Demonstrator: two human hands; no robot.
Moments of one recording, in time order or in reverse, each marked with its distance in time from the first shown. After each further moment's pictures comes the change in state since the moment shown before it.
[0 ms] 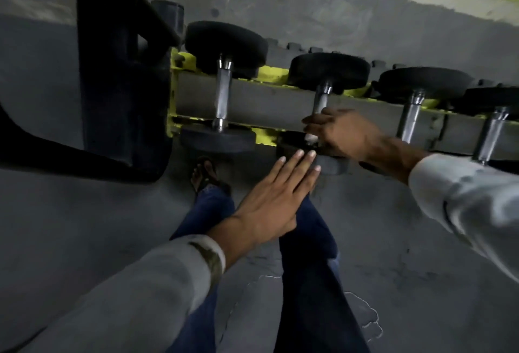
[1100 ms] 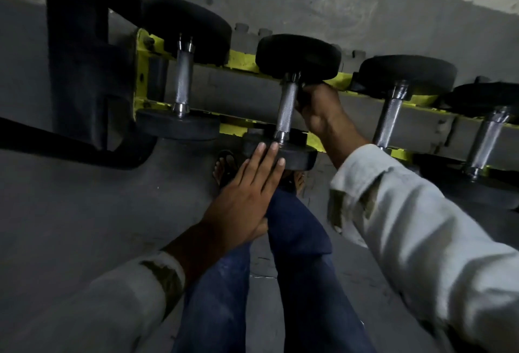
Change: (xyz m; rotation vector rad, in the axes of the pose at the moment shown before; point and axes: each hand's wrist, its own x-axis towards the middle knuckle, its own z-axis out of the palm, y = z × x) left_hand 0.022 0.050 0.016 0.041 -0.034 -0.203; right_hand 0.045 0.040 0.058 2.153 0.518 1.066
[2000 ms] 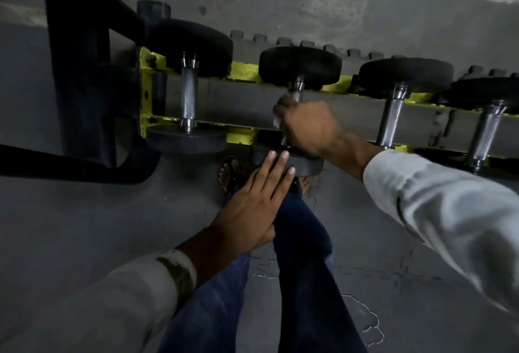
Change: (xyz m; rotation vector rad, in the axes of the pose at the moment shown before) left_hand -0.001 -0.015 -0.012 0.043 -0.028 0.097; right_hand -0.052 0.001 0.005 -2.101 -0.164 -1.066
